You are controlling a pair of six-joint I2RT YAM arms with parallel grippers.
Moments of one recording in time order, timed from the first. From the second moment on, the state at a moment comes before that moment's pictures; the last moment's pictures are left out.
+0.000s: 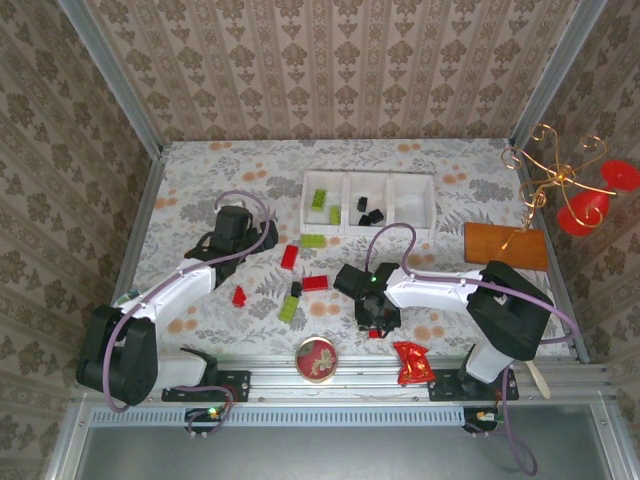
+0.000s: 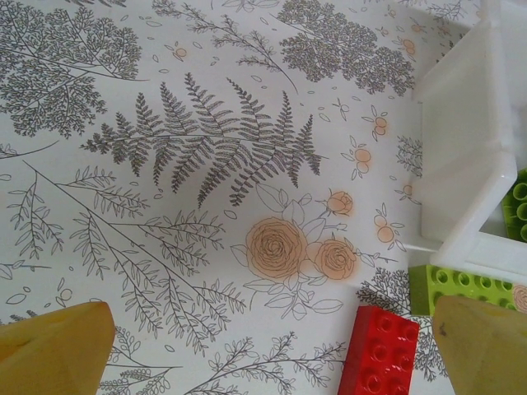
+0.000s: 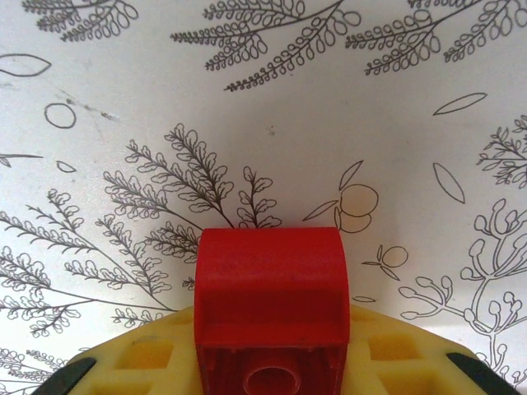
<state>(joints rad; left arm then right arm) -0.41 1.28 0.71 -0.17 -0.17 -0.49 0.93 1.62 0.89 -0.82 0.03 0.99</state>
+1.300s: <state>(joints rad) -0.39 1.23 0.69 -0.21 -0.16 -0.52 0.44 1.50 1.15 -0.75 0.36 0.64</state>
